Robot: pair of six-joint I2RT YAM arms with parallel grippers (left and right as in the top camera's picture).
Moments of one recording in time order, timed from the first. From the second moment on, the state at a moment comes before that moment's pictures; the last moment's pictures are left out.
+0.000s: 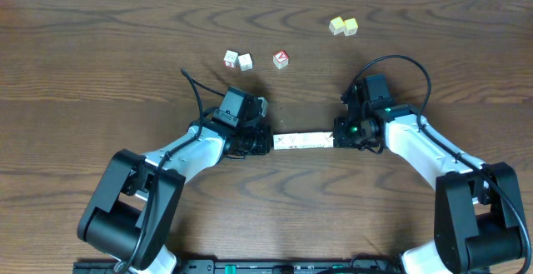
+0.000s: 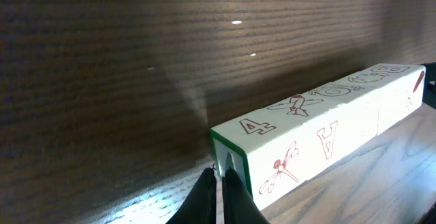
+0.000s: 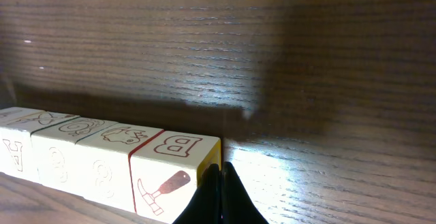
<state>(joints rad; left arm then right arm) -0.45 1.76 0.85 -0.20 0.46 -0.48 0.24 1.70 0.92 -0.52 -0.24 0.26</state>
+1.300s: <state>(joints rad) -0.45 1.69 0.85 -0.24 0.46 -0.48 0.24 1.70 0.92 -0.52 -0.27 0.26</state>
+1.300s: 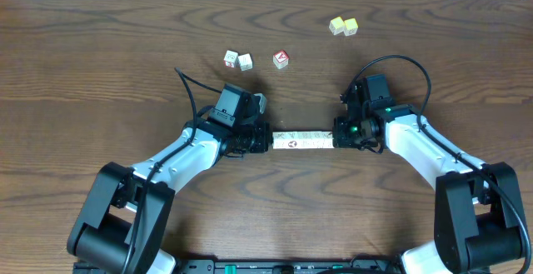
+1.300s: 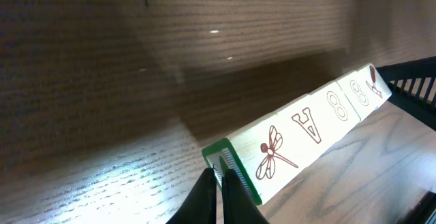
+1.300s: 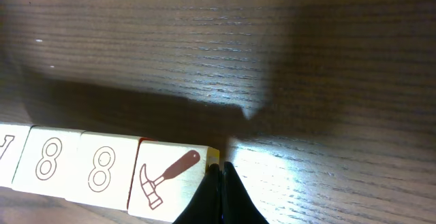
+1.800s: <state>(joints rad) -0.45 1.69 0.85 -0.26 0.46 -0.48 0.24 1.70 1.02 -0.57 -0.28 0.26</state>
